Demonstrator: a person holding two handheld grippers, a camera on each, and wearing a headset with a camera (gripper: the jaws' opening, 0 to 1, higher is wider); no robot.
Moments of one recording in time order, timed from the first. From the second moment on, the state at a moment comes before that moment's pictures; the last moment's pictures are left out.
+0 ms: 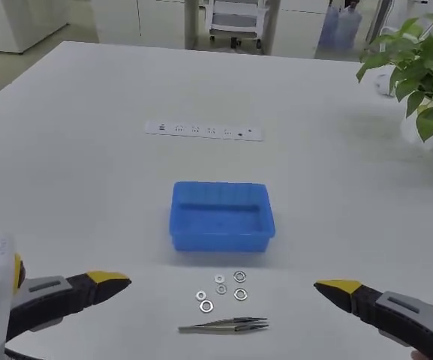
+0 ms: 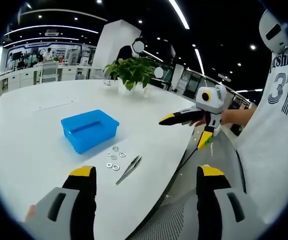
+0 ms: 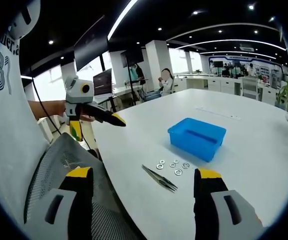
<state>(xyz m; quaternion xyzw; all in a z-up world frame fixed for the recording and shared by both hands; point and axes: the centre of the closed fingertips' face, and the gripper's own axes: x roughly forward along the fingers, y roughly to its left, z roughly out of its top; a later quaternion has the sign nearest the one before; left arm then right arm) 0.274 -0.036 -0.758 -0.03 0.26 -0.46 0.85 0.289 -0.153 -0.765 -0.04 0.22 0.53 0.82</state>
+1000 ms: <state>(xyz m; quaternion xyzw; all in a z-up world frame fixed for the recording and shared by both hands) 0.304 -0.051 -0.823 0.08 0.30 -0.50 0.81 0.319 -0.139 -0.819 -0.14 0.27 0.57 0.77</state>
